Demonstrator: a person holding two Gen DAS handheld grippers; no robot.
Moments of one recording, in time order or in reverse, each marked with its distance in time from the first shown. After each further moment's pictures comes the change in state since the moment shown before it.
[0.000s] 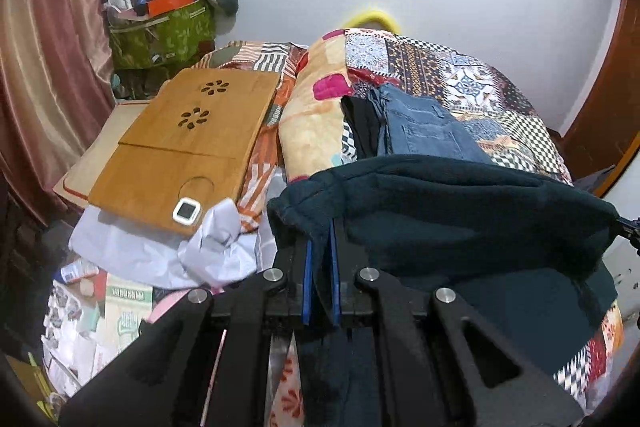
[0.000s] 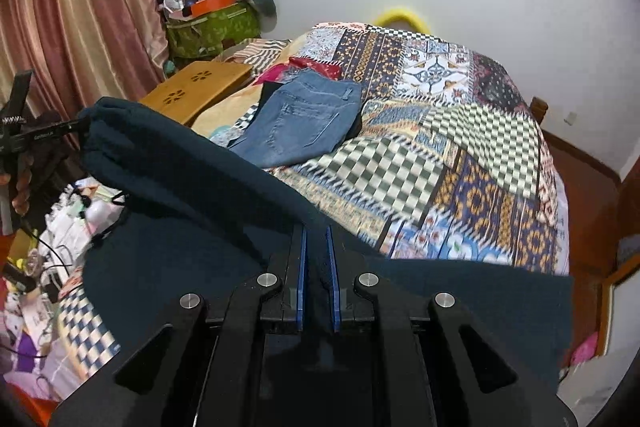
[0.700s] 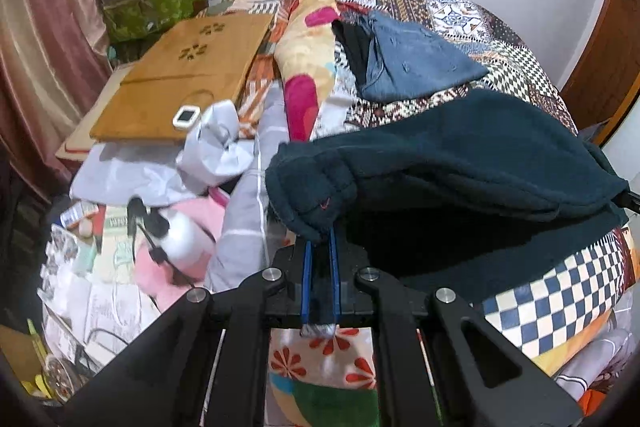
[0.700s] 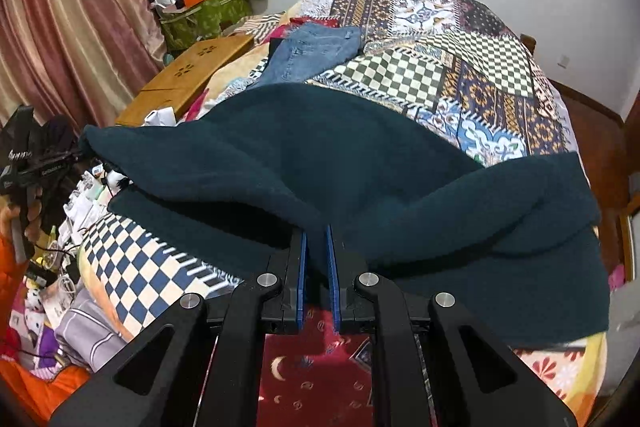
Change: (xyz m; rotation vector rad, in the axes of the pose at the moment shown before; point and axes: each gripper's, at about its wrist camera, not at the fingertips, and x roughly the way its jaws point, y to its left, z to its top) left arm -0.009 -0.004 -0.117 0.049 0.132 0.009; right arm -0.014 0.029 -0.100 0.121 0.055 0.014
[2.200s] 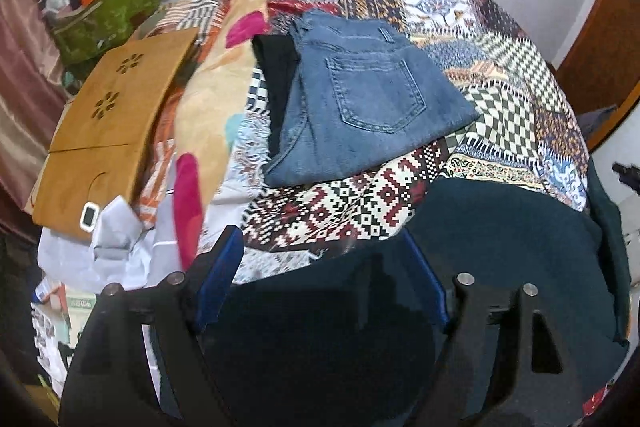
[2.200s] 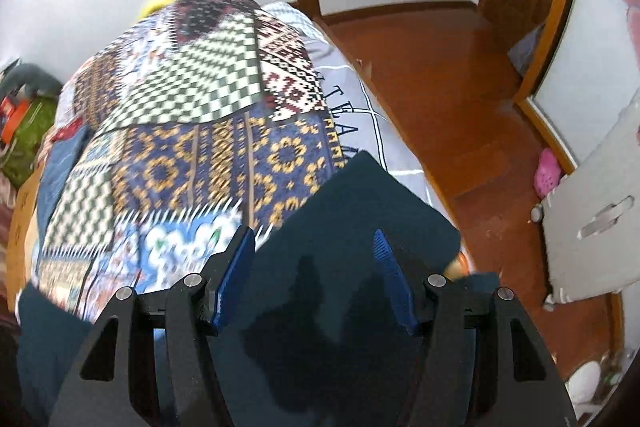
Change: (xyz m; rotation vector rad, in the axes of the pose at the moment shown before) left arm 0.126 -0.129 0.160 0.093 0.104 -0.015; right arm 0.043 -0.316 0.072 0.563 0.031 -0.391
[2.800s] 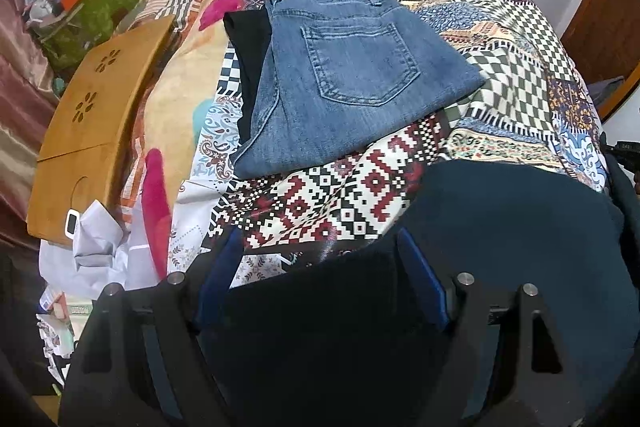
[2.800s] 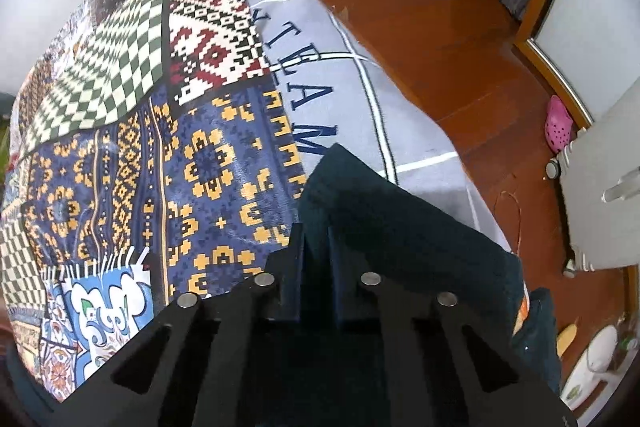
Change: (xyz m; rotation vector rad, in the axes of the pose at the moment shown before) left arm 0.034 -0.028 0.001 0.054 0.073 0.025; right arm 0.073 -0.034 -0.006 0.121 0.127 -0.008
